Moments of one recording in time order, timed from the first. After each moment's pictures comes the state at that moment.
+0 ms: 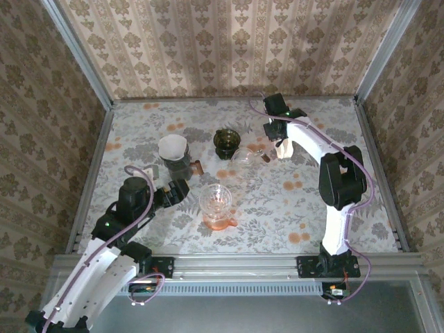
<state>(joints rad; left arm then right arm) -0.49 0.53 0.55 -0.56 0.15 -0.71 0.30 1.97 1.63 -0.70 0.31 0.02</state>
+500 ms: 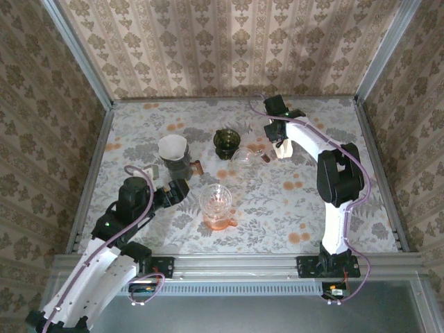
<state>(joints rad) -0.49 0.53 0.55 -0.56 0.15 -0.71 0.29 2.02 1.64 -0.70 0.31 0.02</state>
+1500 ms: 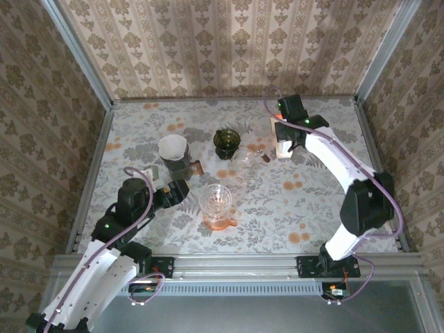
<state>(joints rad) -0.48 0.51 0.54 -0.55 0.17 -0.71 0.31 1.62 1.43 -0.70 0.31 0.12</state>
